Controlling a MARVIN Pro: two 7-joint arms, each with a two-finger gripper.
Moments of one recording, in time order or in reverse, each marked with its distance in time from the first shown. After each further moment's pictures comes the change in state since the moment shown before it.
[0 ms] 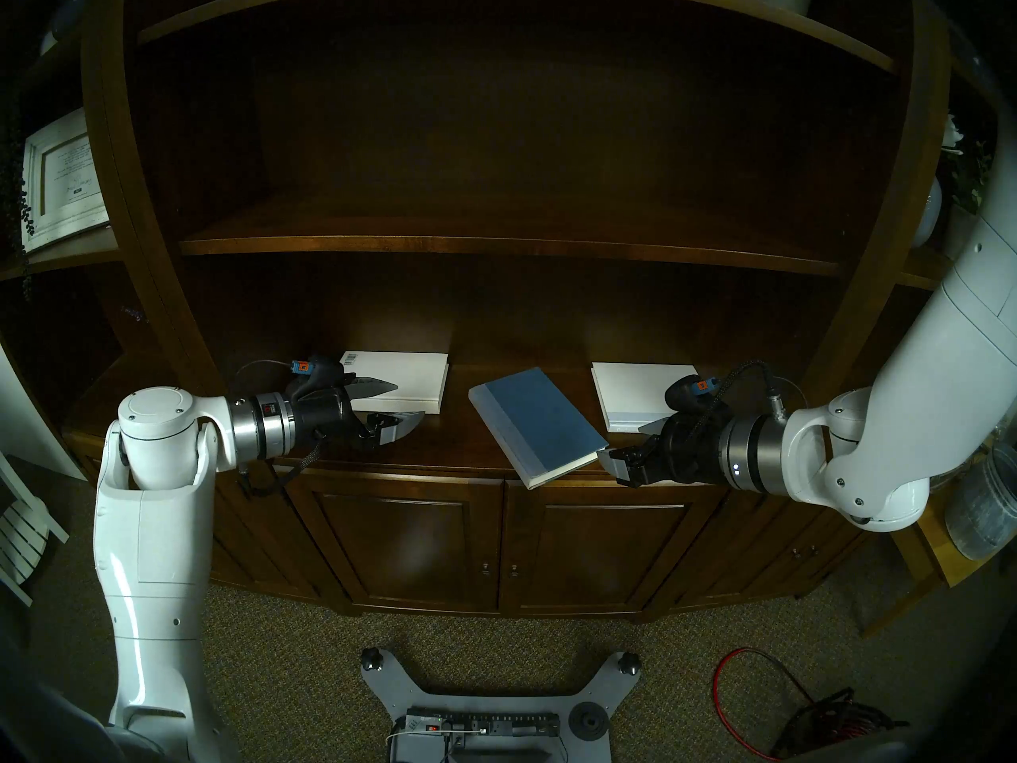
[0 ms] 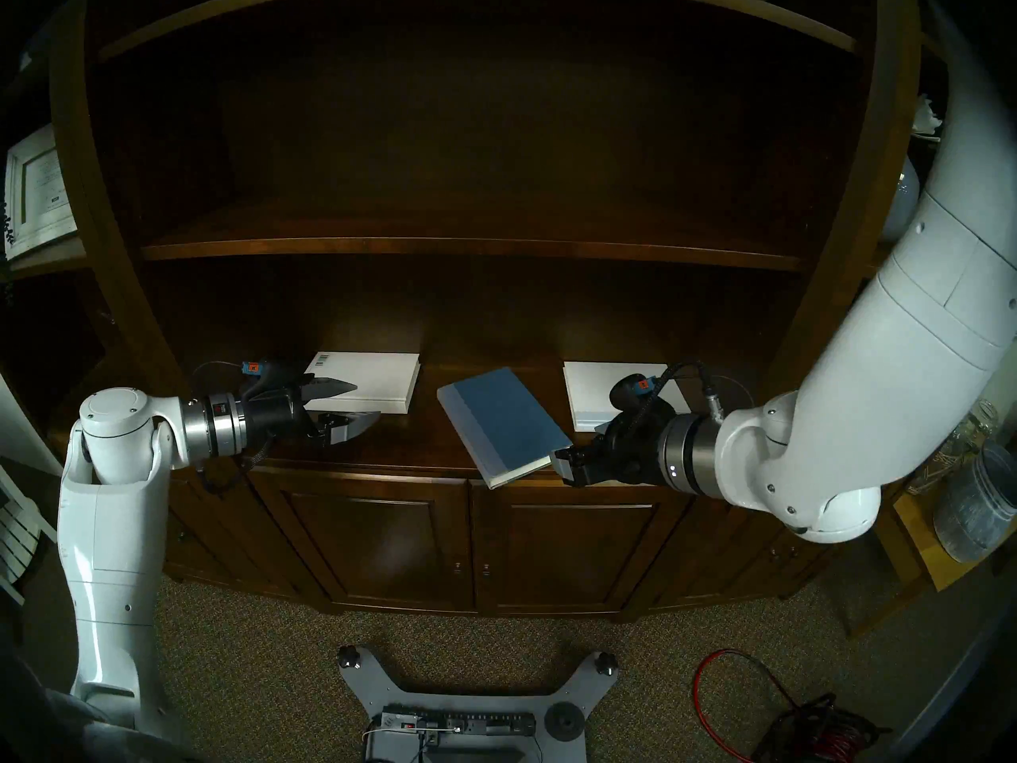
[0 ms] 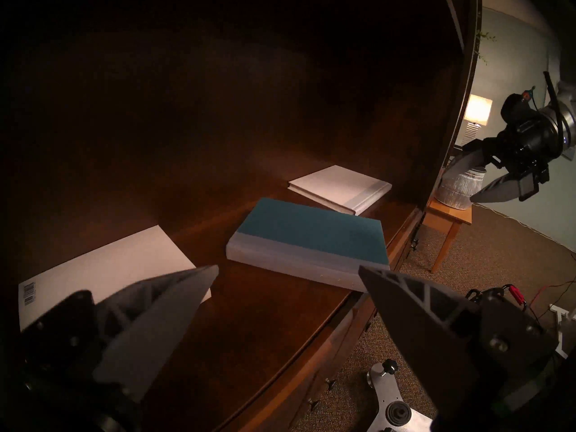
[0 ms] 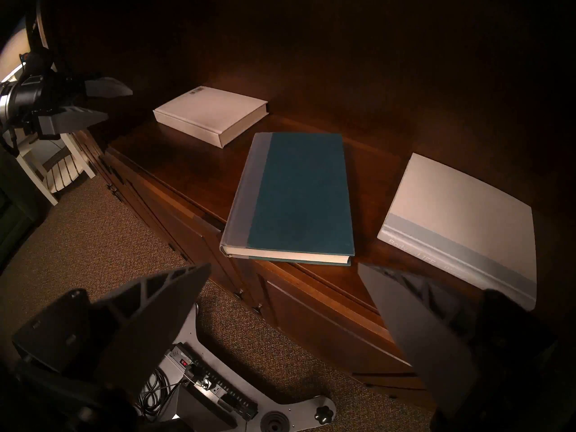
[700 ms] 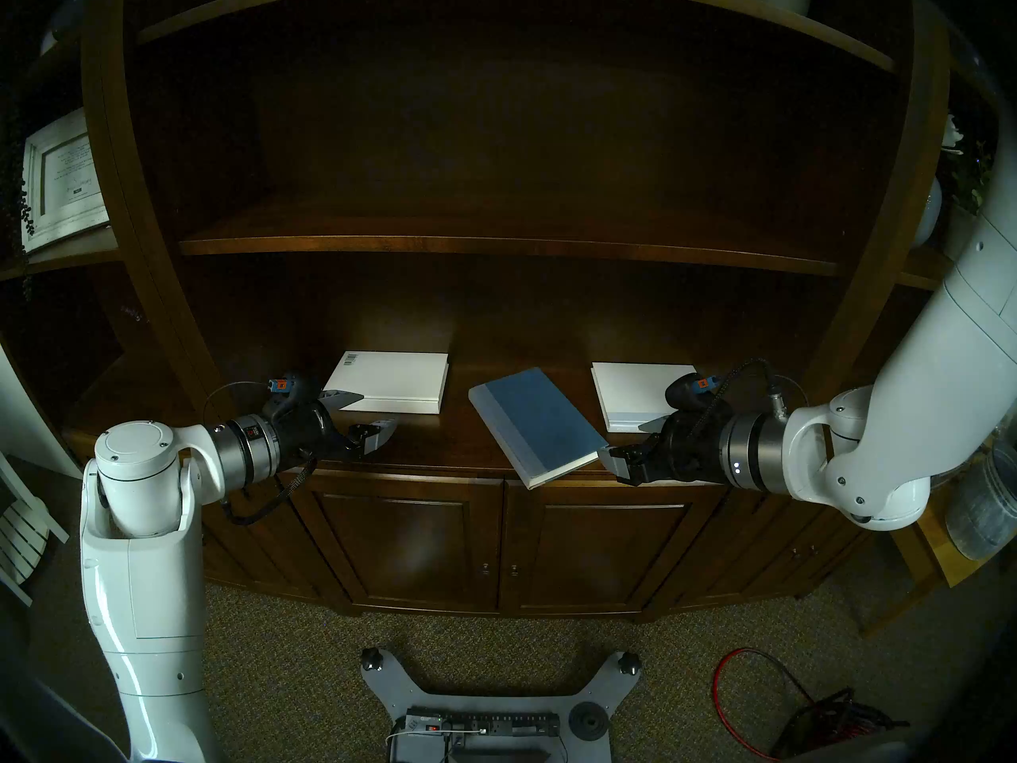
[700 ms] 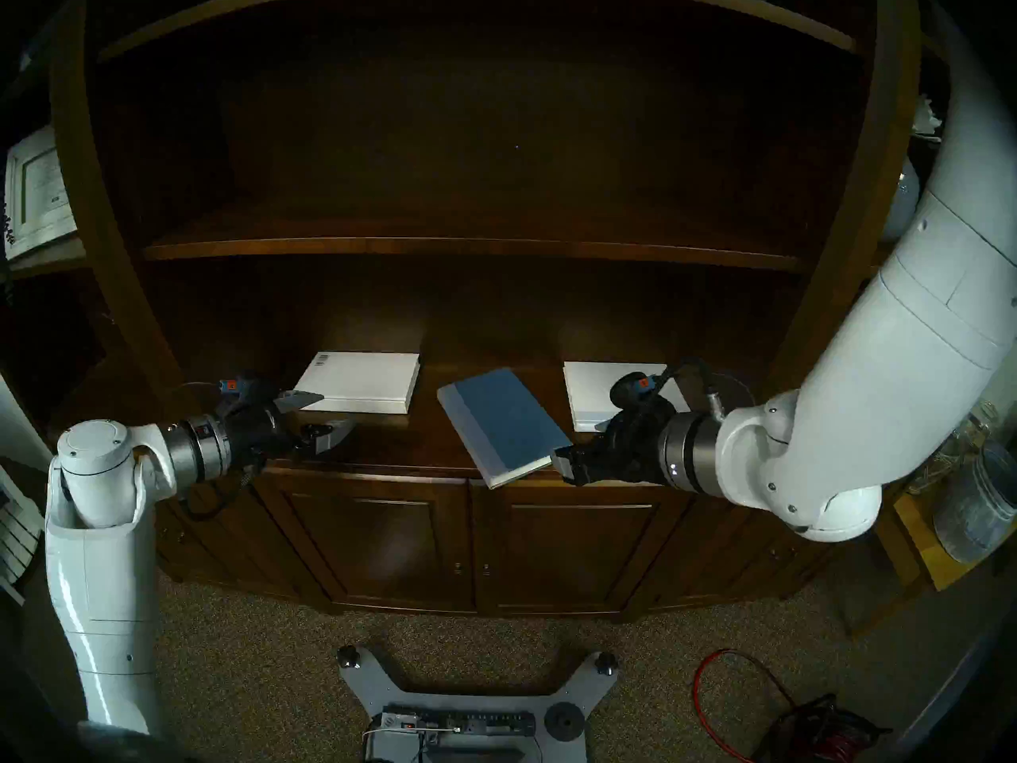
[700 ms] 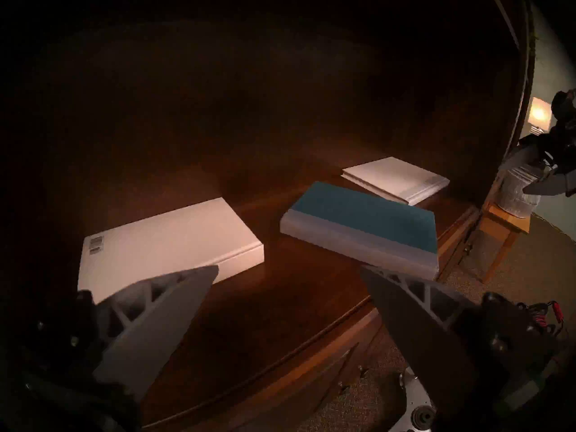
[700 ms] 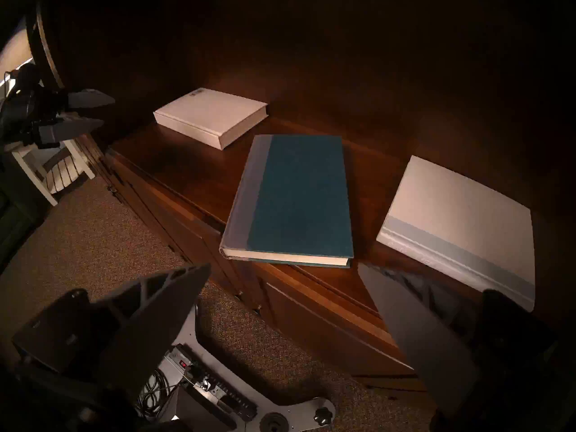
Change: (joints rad) left arm 0.099 -0.059 -0.070 -0.101 0.065 0.057 0.133; right arm 0.006 0.000 -0.001 -0.001 -0.001 0.000 0.000
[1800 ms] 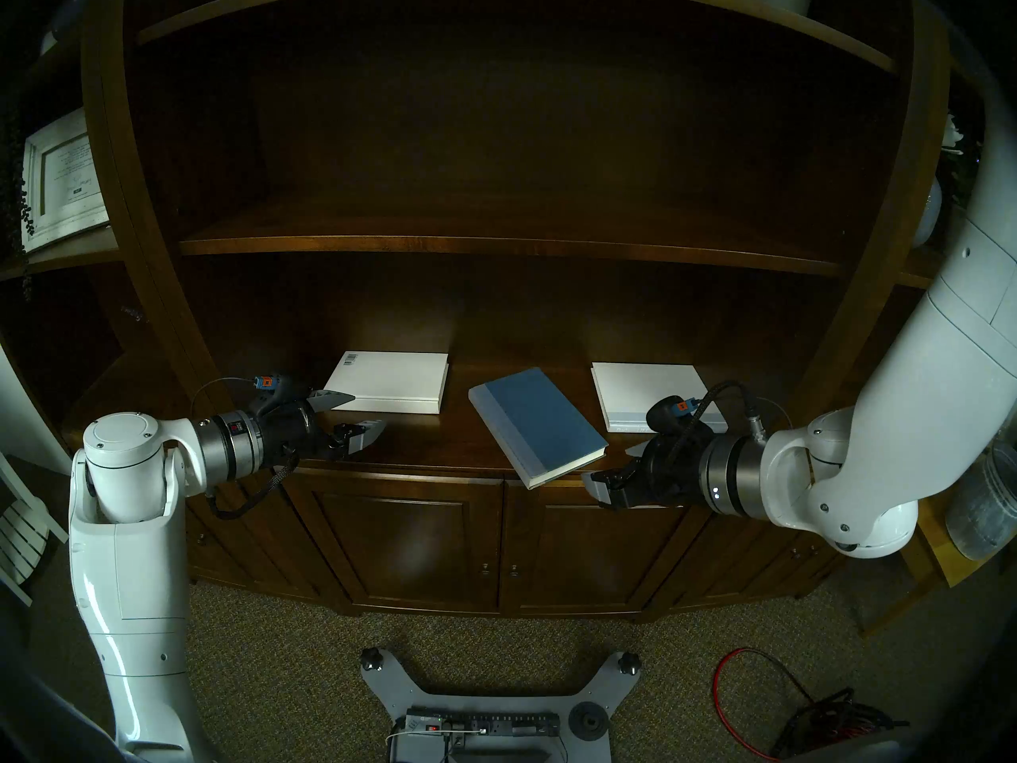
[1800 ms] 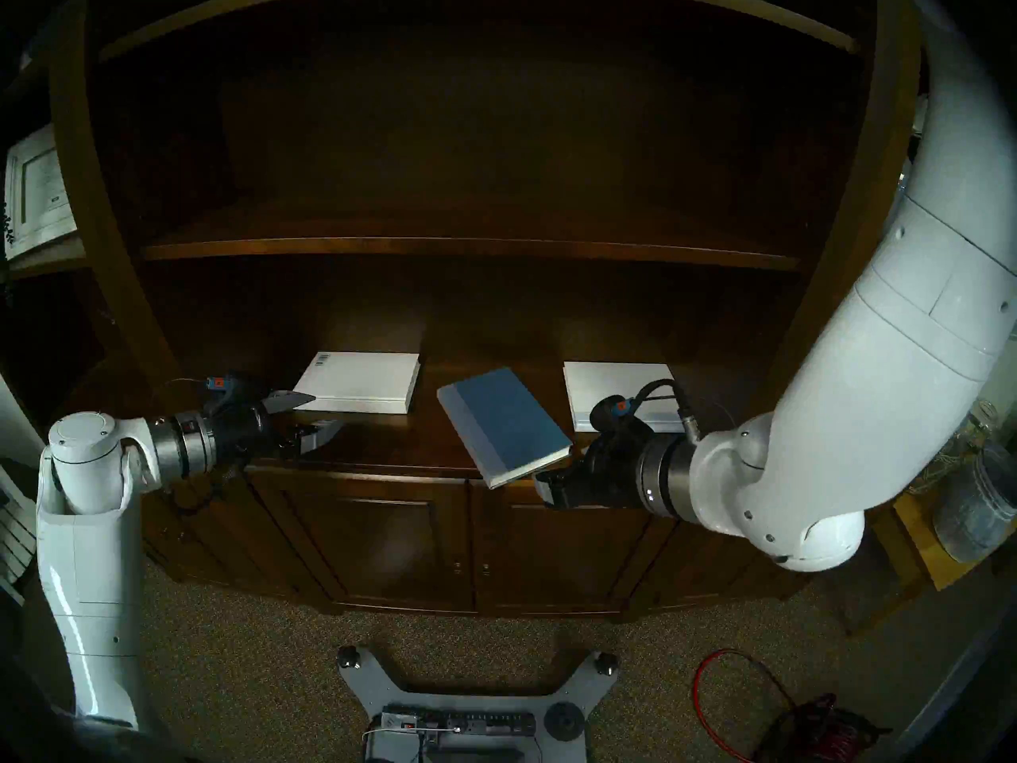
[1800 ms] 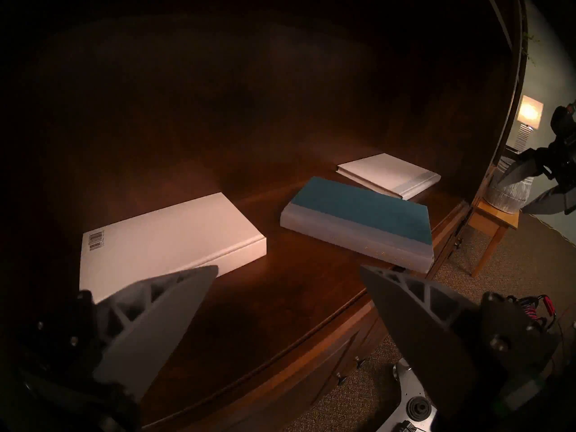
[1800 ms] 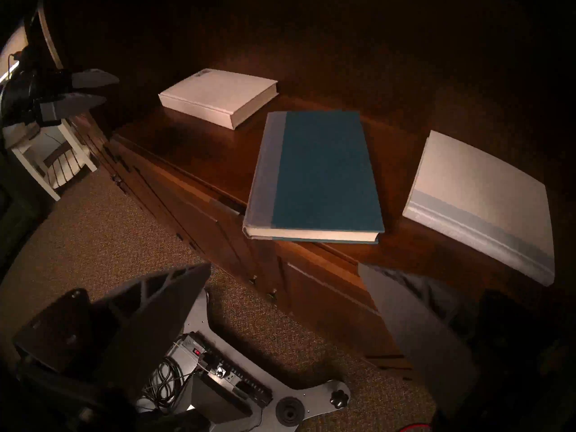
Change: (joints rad) left arm -0.032 0.047 -0.020 0.047 -0.019 -0.013 -0.076; right arm -0.036 -0.050 0.112 -0.084 0.067 0.018 -0.098
